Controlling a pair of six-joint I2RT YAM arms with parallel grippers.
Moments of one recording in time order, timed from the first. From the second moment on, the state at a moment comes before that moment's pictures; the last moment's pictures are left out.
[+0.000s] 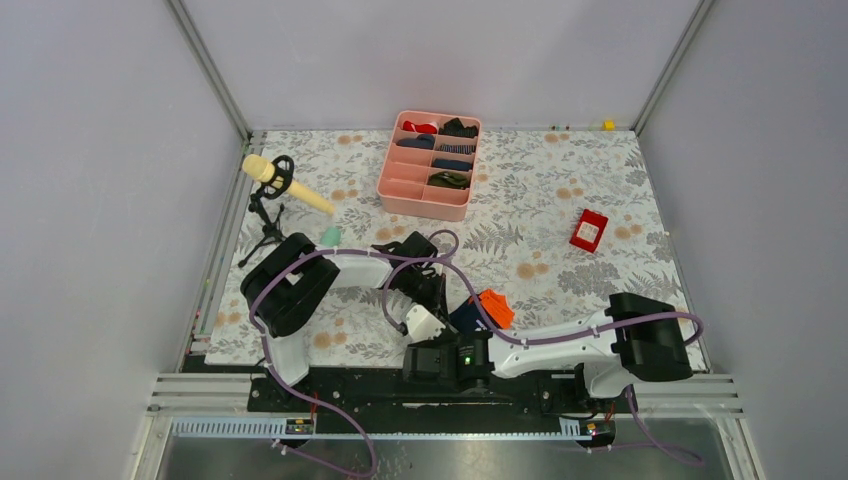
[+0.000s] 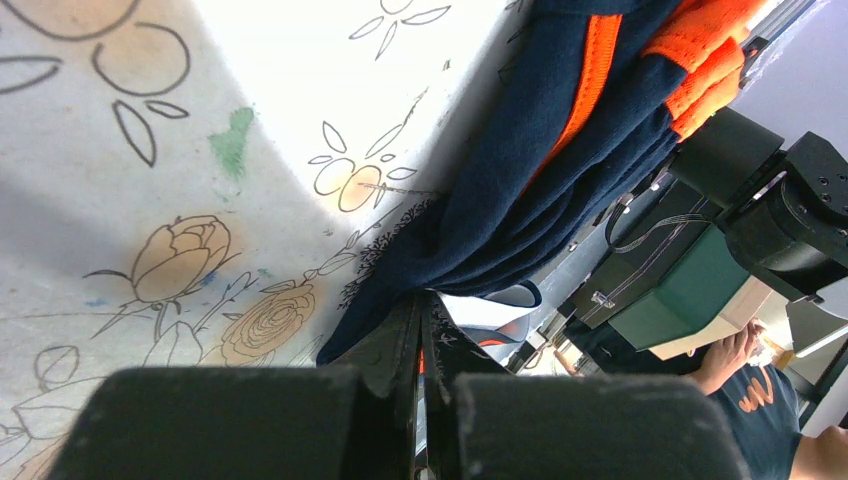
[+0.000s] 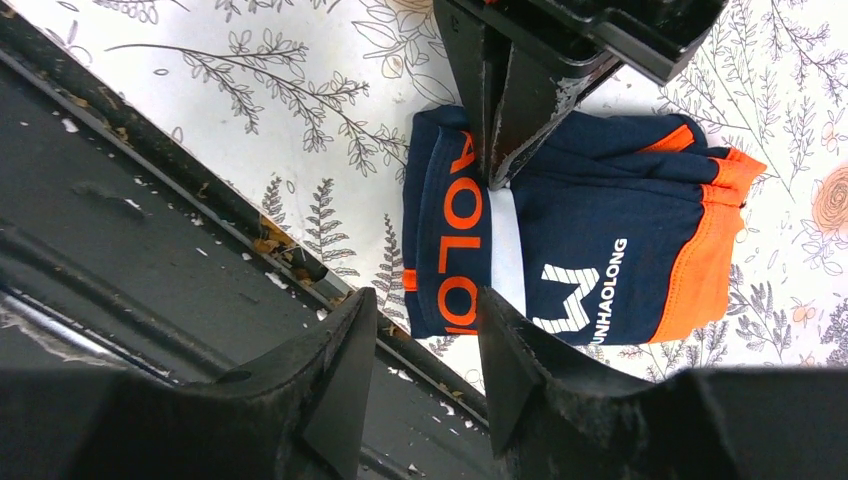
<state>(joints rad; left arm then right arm) -0.78 1.84 0.91 -0.23 0.69 -0.79 1.55 1.55 0.95 -0.66 0.59 0.57</state>
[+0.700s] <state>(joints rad) -0.78 1.84 0.91 -0.23 0.69 -0.79 1.54 1.65 0.92 -0.61 0.60 0.60</state>
